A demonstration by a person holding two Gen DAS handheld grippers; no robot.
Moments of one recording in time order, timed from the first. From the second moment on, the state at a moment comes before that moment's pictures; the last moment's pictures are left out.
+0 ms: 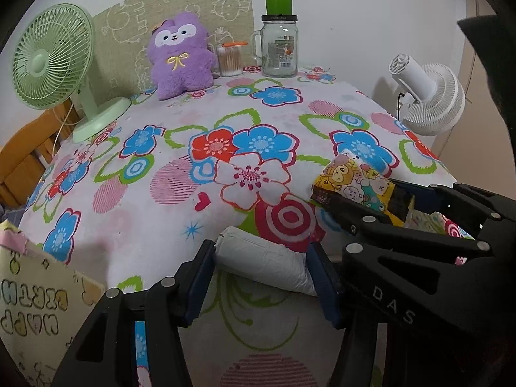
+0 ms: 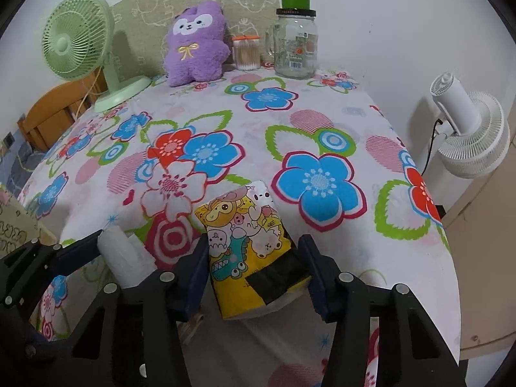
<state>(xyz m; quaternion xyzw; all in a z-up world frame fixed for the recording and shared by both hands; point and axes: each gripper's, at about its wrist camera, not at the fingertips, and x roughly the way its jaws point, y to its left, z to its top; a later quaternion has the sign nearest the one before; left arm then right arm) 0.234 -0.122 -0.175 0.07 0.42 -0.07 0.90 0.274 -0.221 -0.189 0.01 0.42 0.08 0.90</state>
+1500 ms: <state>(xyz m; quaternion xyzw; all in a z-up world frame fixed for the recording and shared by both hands) 0.149 -0.110 -0.142 0.07 0.38 -0.06 0.92 0.179 -0.197 -0.147 0.02 0.38 0.09 0.92</state>
